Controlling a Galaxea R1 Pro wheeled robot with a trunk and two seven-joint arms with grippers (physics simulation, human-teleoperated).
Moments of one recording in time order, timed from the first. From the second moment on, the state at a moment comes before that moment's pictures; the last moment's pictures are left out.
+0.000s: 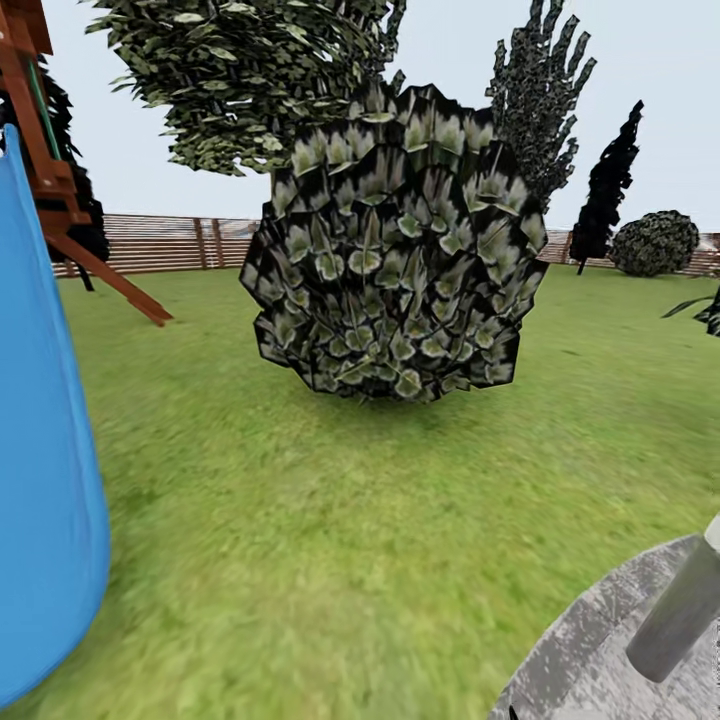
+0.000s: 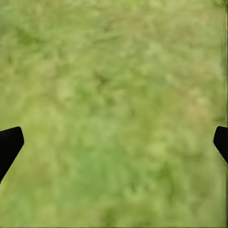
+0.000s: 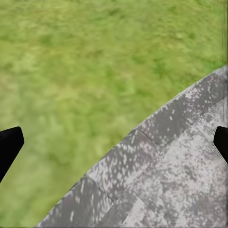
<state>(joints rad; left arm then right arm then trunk) -0.27 0.09 0.01 -0.21 0.01 -0.30 0.01 -0.09 -0.08 -0.09 -0.58 0.00 -0.31 0.00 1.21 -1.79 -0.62</state>
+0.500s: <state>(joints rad) -0.27 0.09 0.01 -0.21 0.01 -0.30 0.01 -0.09 -0.08 -0.09 -0.58 0.00 -0.31 0.00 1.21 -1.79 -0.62</state>
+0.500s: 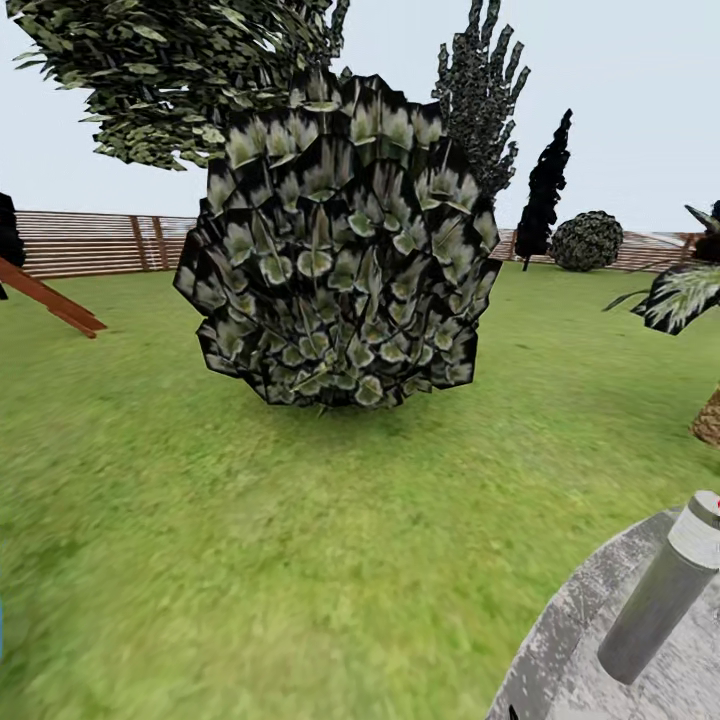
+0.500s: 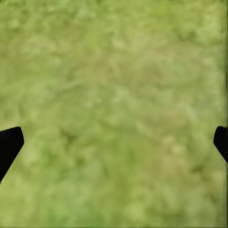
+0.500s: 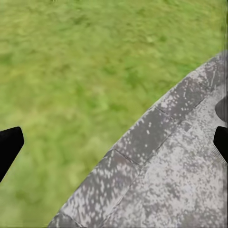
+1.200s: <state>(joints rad) -0.27 0.09 0.01 -0.21 0.01 -0.30 0.01 -0.09 -0.08 -0.08 -0.58 0.00 -0.31 0.00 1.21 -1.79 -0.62</state>
